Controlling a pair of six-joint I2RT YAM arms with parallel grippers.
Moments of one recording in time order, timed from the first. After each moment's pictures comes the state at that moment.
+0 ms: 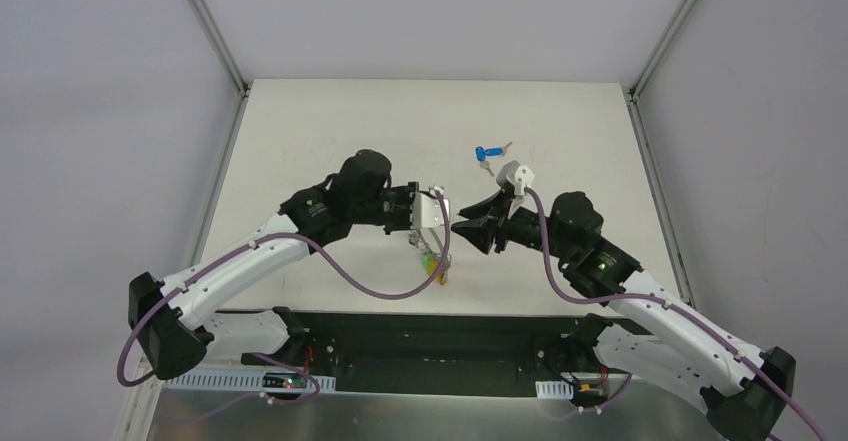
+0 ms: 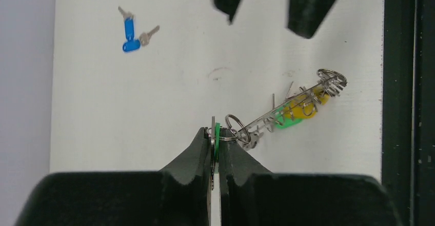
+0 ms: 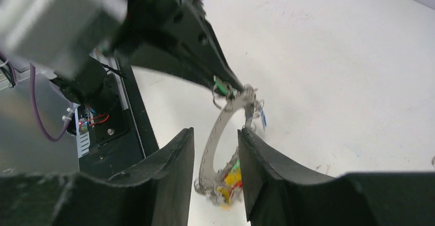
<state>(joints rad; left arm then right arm) -0.83 1.16 1.02 -0.43 0.36 0.77 0.80 0.82 0.70 0.02 -0.37 0.12</state>
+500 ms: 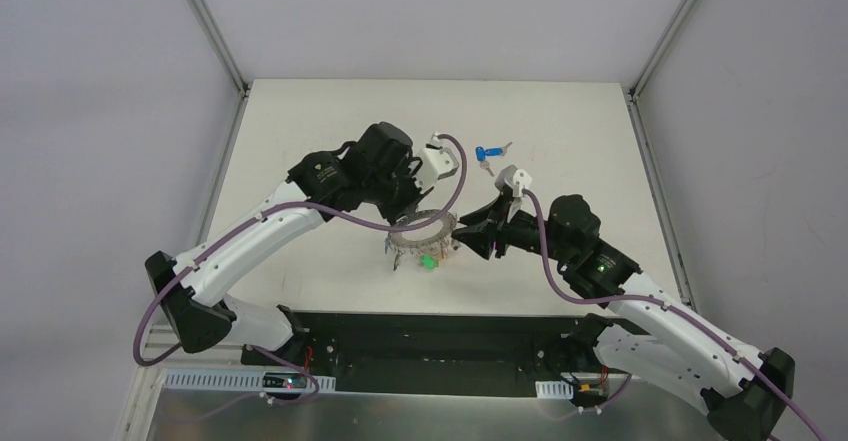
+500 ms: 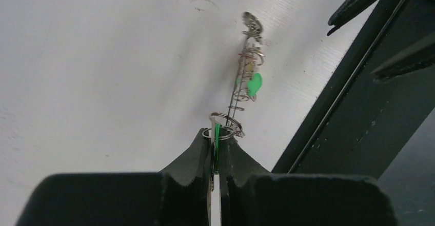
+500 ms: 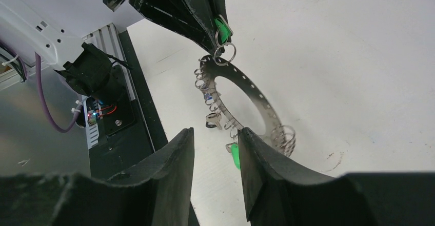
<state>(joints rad) -0.86 1.32 1.43 -0.89 0.09 0.26 0.80 0.79 0.65 -0.01 -0.38 0.15</state>
